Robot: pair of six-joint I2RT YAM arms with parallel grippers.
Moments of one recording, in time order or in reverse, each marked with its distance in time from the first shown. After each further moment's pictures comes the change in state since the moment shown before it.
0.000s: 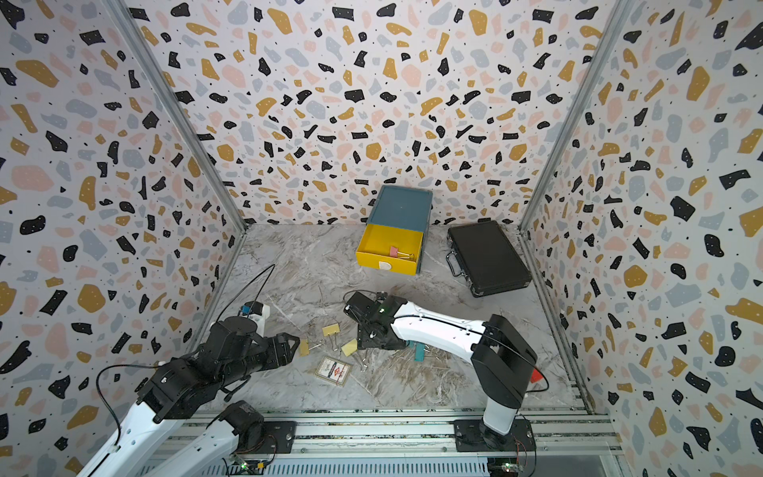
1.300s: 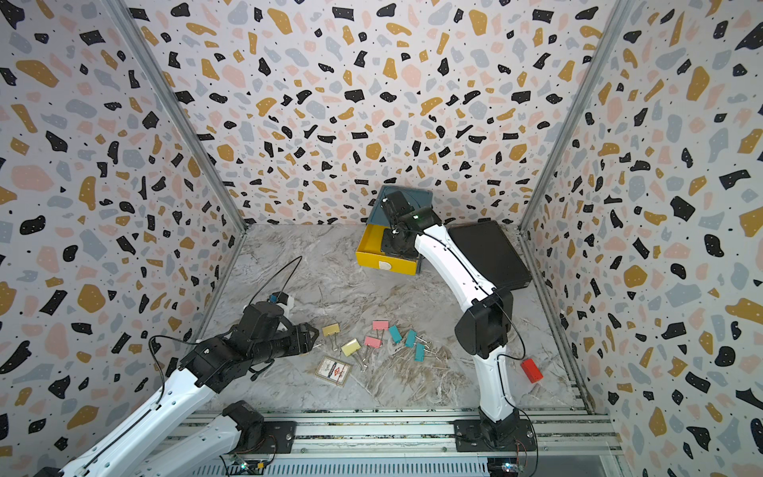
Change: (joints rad) left arm -0.001 0.199 -0.056 0.221 0.065 0.022; right arm -0.447 0.322 0.919 -0.320 -0.071 -0.332
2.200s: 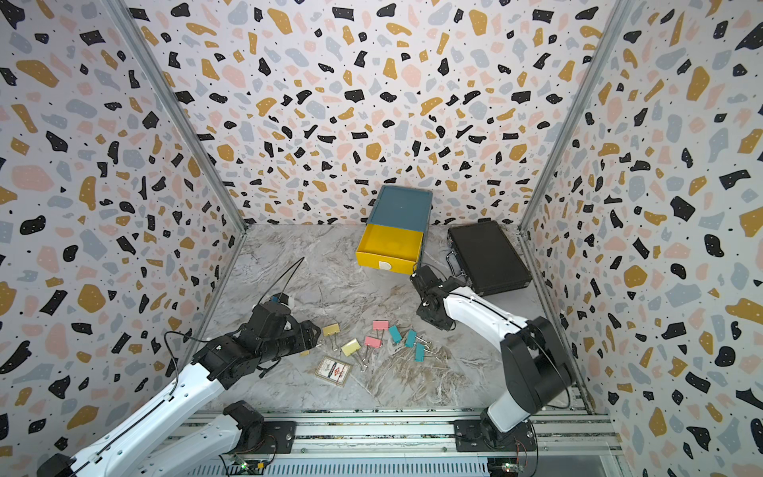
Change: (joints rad) left arm 0.000 0.049 -0.057 0.081 -0.029 -0.086; right arm -0.011 -0.561 -1.143 0.373 0.183 0.355
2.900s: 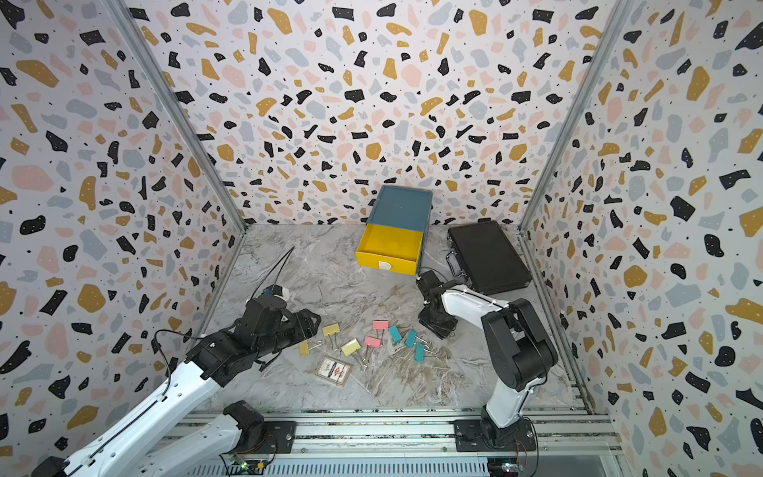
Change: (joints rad) left arm 0.000 -0.009 0.065 0.023 -0.029 -0.108; right arm -0.085 0.209 -0.076 0.092 -0.198 0.150
